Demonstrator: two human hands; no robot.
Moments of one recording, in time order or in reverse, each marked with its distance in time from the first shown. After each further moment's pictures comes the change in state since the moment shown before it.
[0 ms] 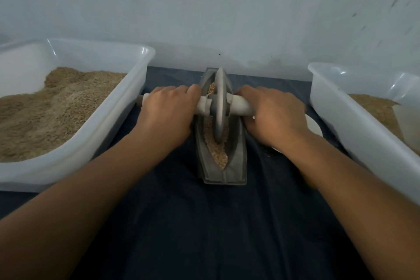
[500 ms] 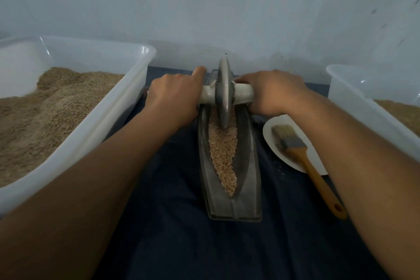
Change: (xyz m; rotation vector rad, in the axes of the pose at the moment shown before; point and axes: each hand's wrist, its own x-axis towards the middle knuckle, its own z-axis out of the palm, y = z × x) left_hand 0.063 -0.018 0.035 0.009 -0.037 -0.126; right_hand 0.091 0.025 0.023 0.023 -0.322 0.010
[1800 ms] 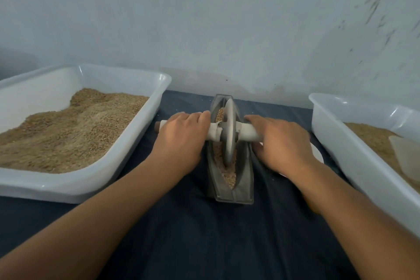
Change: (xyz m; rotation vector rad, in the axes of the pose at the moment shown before) left_hand -0.076 0.012 -0.036 -0.036 0.041 0.112; right_hand -0.103 -0.026 -0.002 -0.054 0.267 0.017
